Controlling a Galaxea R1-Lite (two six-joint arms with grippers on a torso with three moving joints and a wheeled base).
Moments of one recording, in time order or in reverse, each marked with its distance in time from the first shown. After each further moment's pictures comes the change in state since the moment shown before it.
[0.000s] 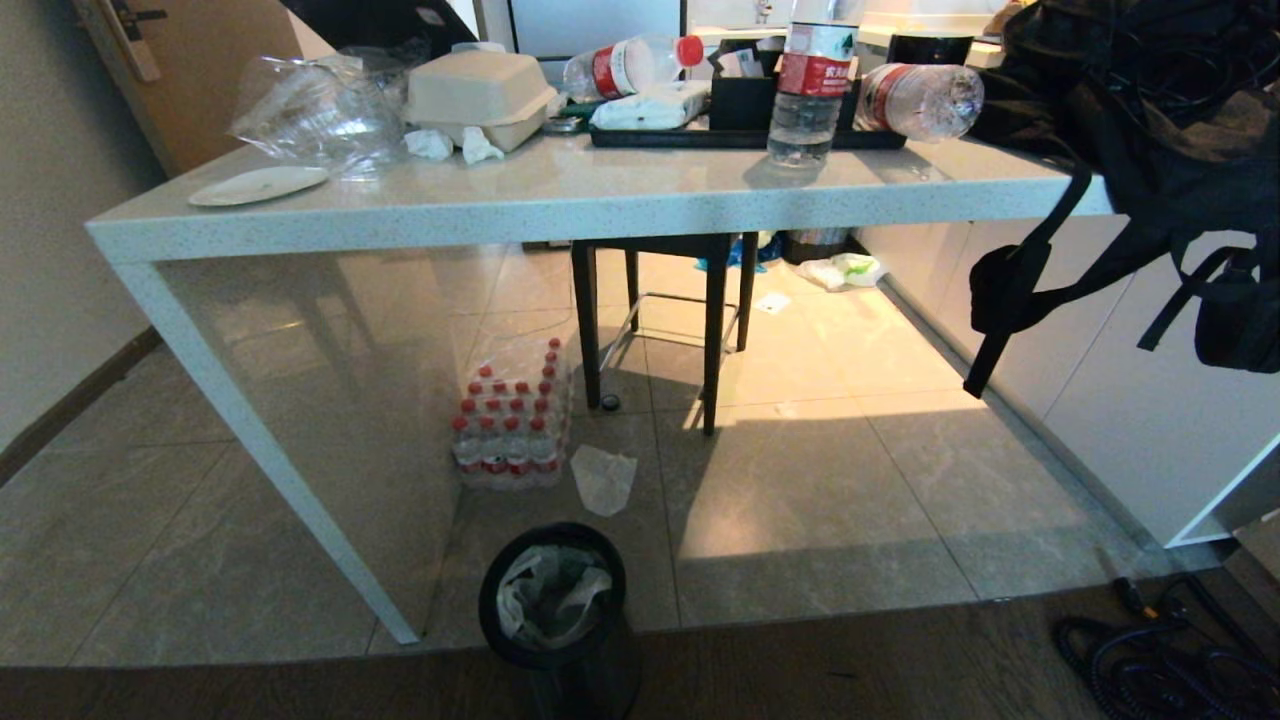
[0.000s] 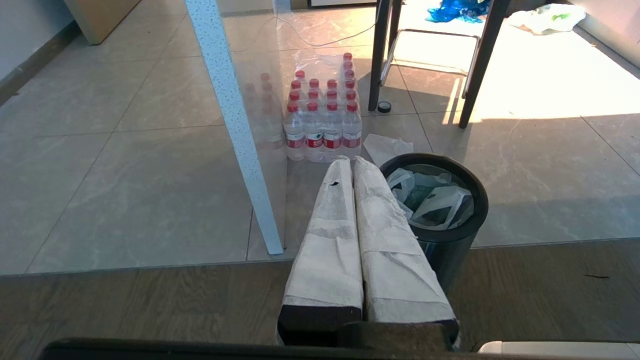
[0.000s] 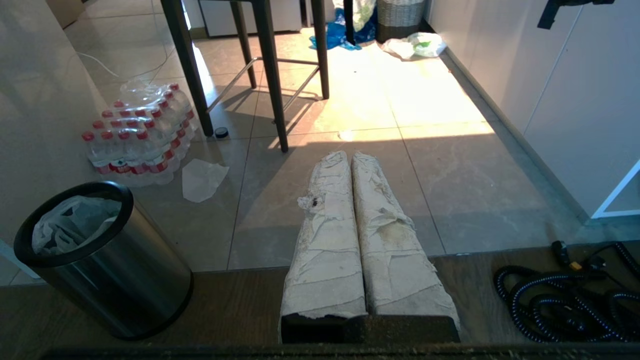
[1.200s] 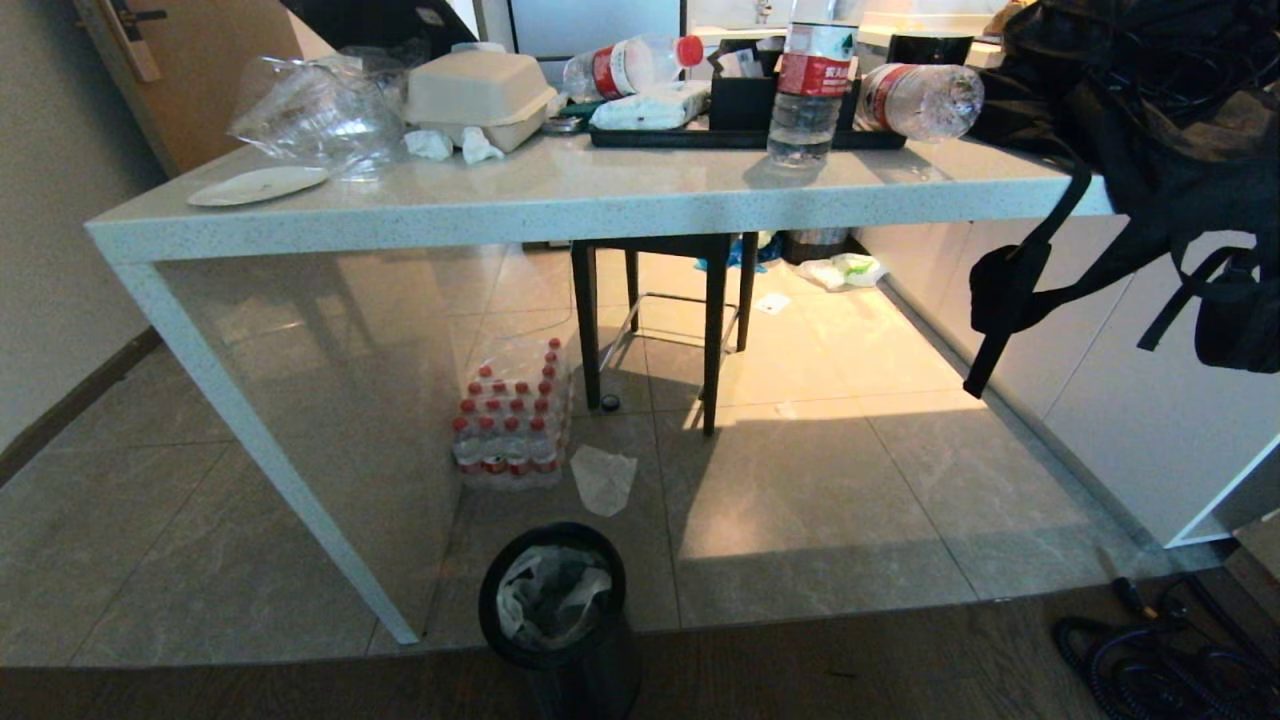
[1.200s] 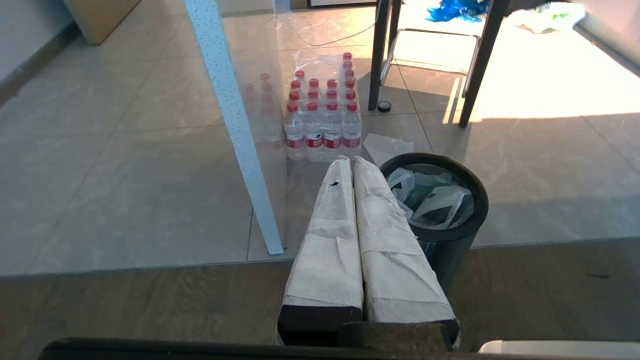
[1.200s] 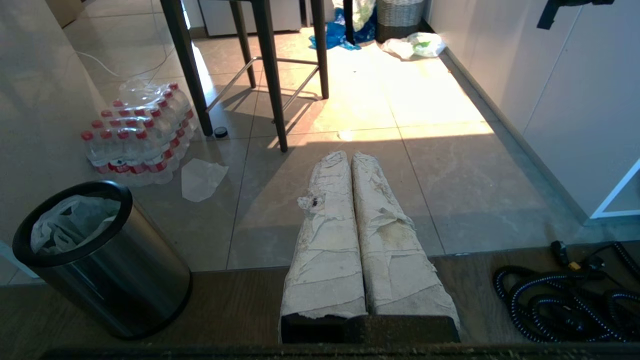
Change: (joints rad) left arm 0.000 0.000 0.000 0.001 -0.002 -0.001; right arm 0.000 0.000 0.000 0.000 0.000 -0.003
